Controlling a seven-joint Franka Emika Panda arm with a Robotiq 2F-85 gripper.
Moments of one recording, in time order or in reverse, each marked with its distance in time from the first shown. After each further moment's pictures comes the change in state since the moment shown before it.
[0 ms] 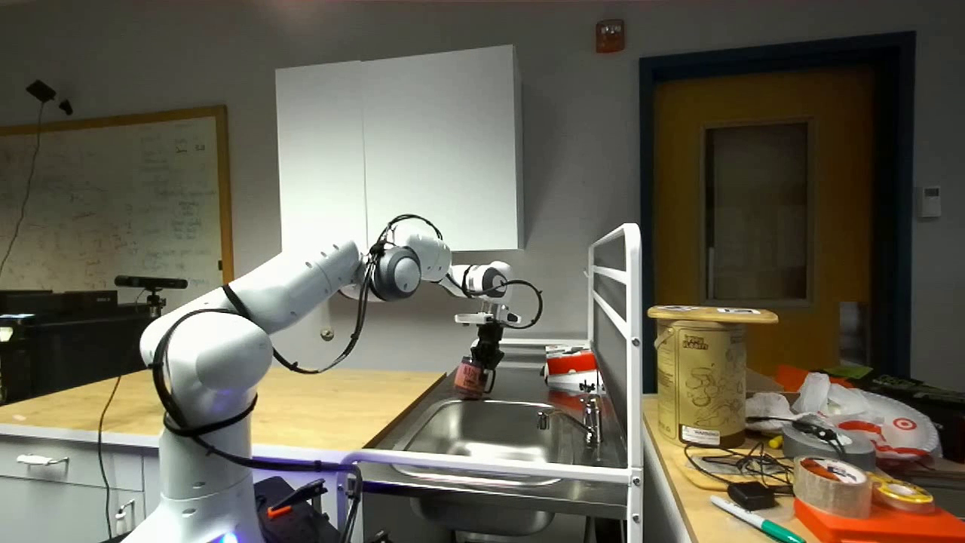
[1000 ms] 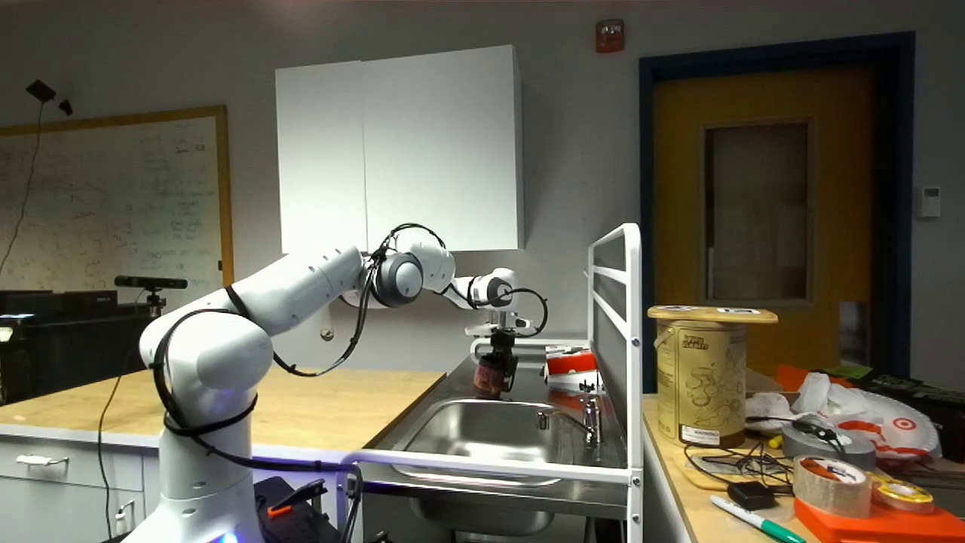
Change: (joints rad) arm 0.007 0.049 -0.066 0.007 -0.022 0.169 0.123
